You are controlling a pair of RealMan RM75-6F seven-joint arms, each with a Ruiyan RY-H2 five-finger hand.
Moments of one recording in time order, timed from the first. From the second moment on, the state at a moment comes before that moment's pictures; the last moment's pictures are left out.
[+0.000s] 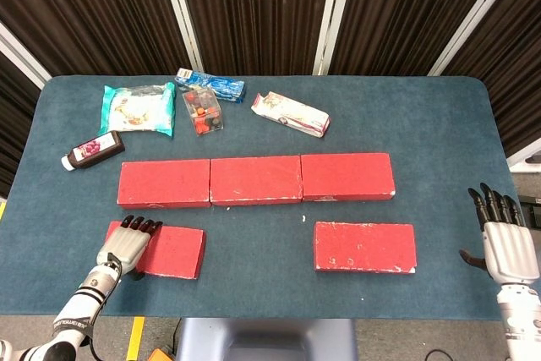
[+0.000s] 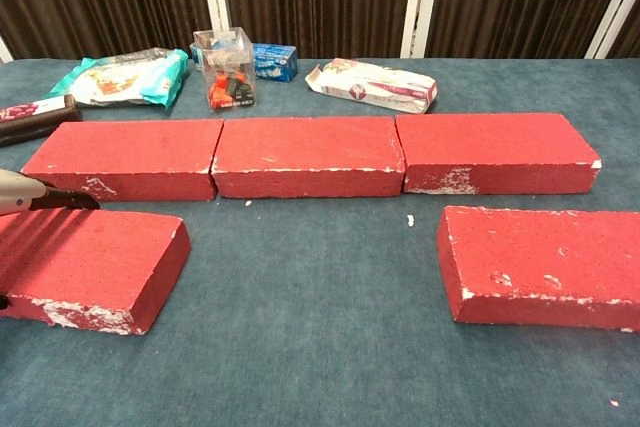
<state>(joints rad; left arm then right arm) -0.79 -1.17 0.14 -2.03 0.64 1.09 0.80 0.09 -1.07 0.10 -1.79 -1.32 1.42 -0.22</state>
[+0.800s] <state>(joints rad) -0.76 -1.01 0.15 -2.17 0.69 1.18 0.79 0.09 -1.07 0.10 -1.79 -1.33 1.43 -0.21</state>
